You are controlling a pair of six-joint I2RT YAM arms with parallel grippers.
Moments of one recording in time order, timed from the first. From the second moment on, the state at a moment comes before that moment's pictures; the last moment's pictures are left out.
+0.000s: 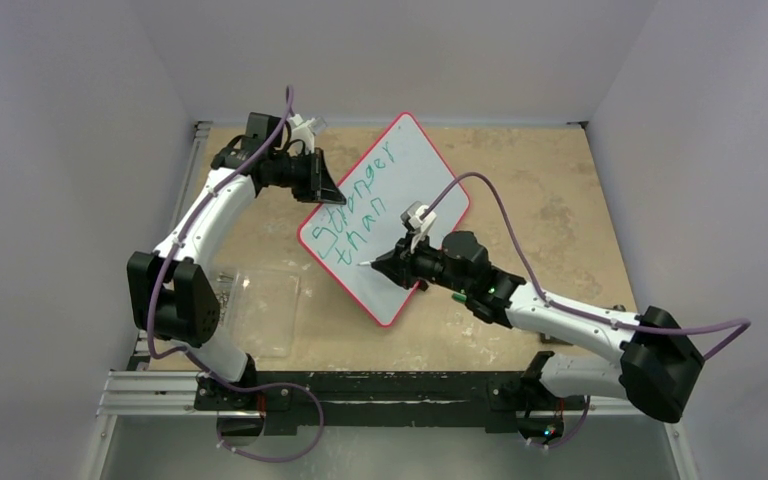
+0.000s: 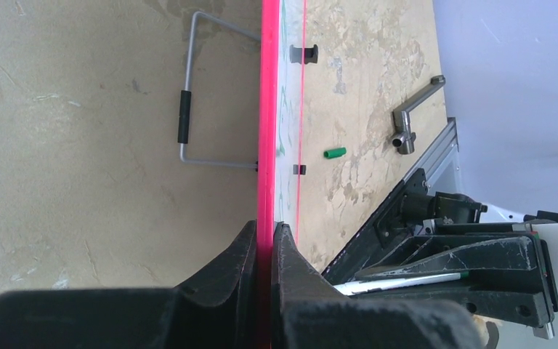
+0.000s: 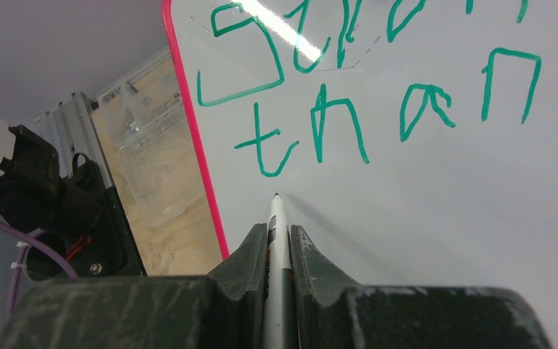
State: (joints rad) left arm -0.21 1.63 1.48 -0.72 0.70 -0.26; right arm 0.88 1.18 0.65 0.32 -0.17 0.27
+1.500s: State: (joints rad) left arm -0.21 1.64 1.48 -0.71 0.71 -0.22; right arm 0.89 1.20 0.61 0.24 -0.11 0.26
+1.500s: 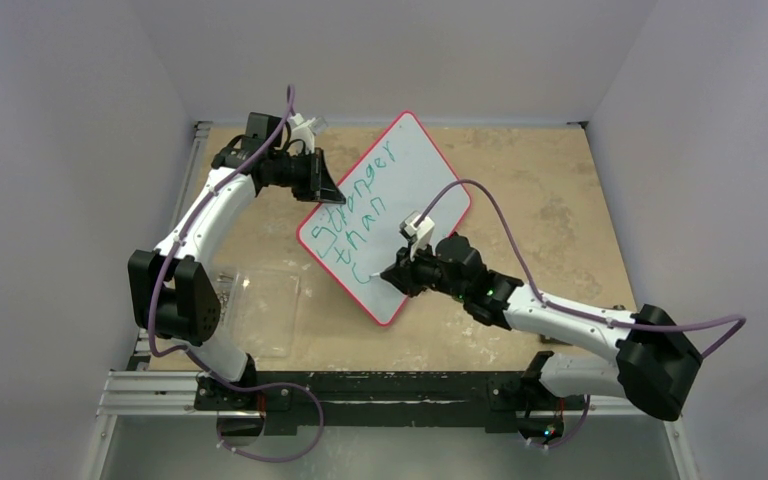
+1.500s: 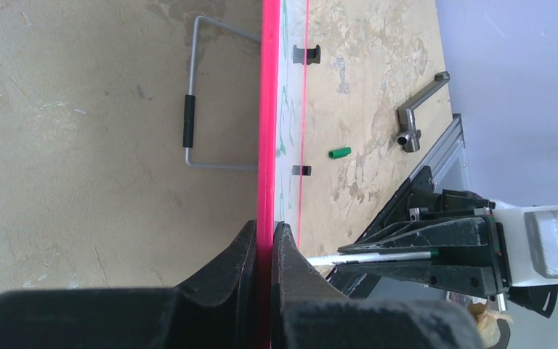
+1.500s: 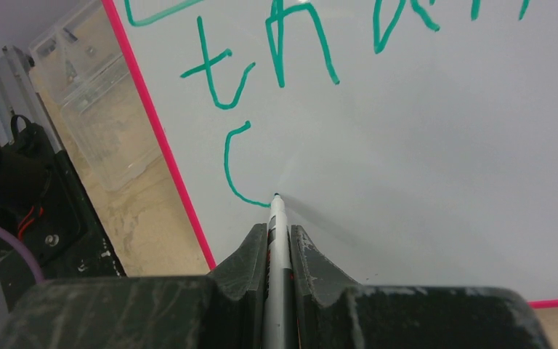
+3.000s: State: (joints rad) left arm -0.20 1.64 1.48 -0.71 0.71 -0.22; right arm 0.89 1.29 0.76 0.21 -0.02 0.22
